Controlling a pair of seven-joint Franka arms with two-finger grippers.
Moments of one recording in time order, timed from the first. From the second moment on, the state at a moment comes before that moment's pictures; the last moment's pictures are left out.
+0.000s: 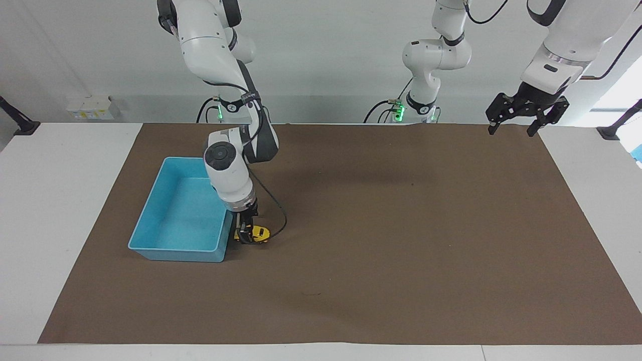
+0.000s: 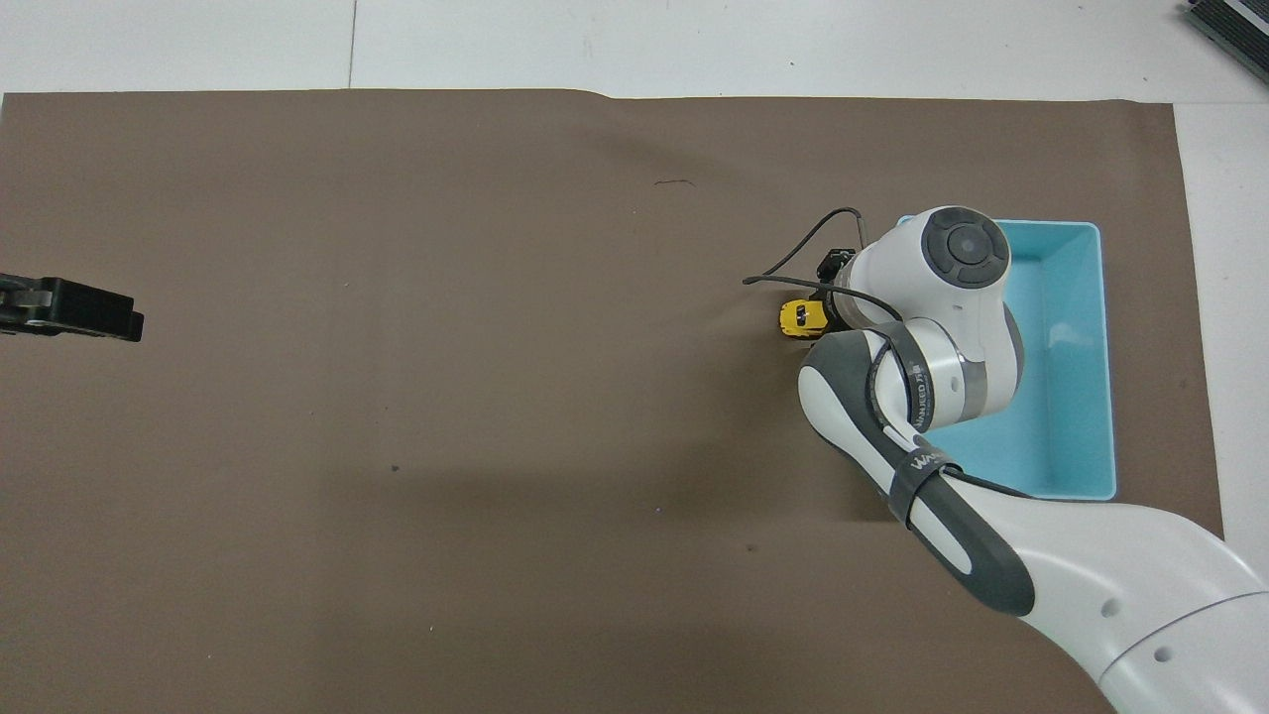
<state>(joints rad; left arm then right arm) -0.05 -0.03 -0.01 -1.55 -0.01 1.55 0.06 0.18 0.42 0.05 -1.86 0.02 2.33 1.78</state>
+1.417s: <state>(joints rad) -0.04 -0.03 0.00 -1.55 -0.01 1.55 0.06 0.20 0.21 0.10 -1.78 0.03 2.08 1.63</state>
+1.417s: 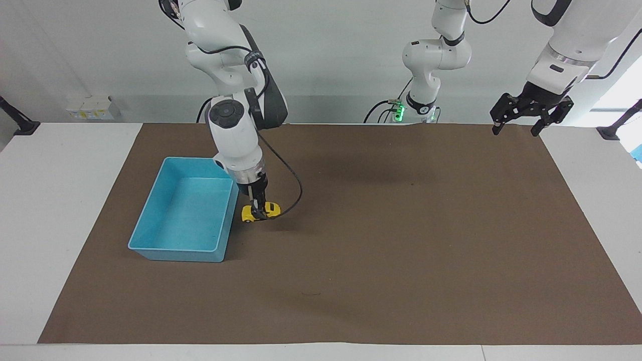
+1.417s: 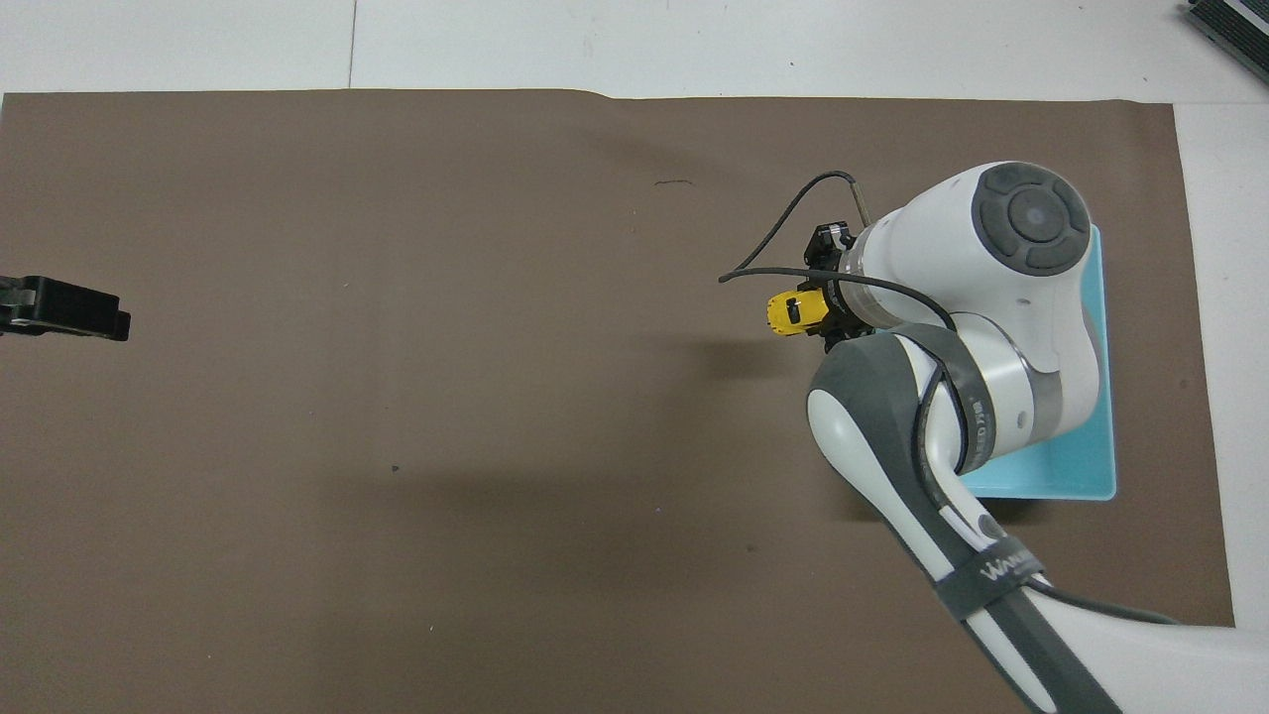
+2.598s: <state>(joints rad) -0.04 -0.03 0.00 -1.55 -0.01 1.55 0.06 0.04 0.15 0.09 -1.78 0.04 1.95 0.88</state>
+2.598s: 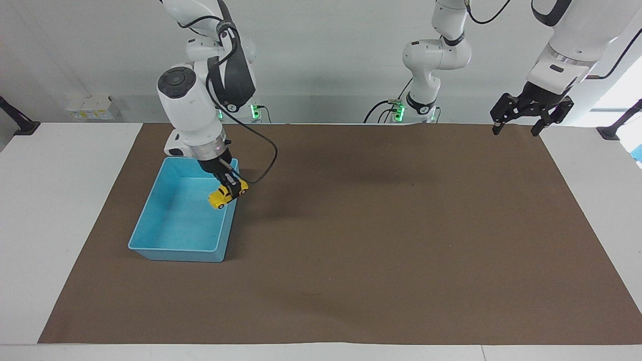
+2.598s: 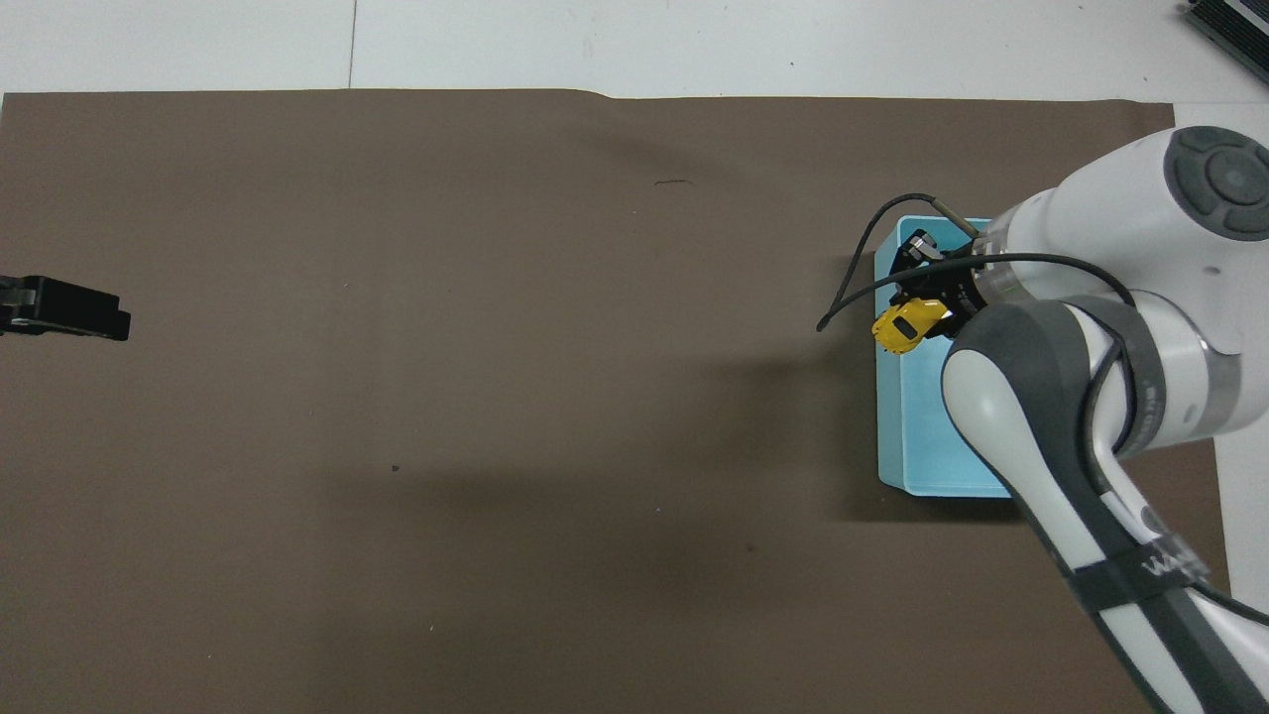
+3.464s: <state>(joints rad) -0.04 -0.03 0.00 -1.55 -0.01 1.55 0.06 -0.15 0.11 0.09 -1.85 0.04 1.88 0.27</state>
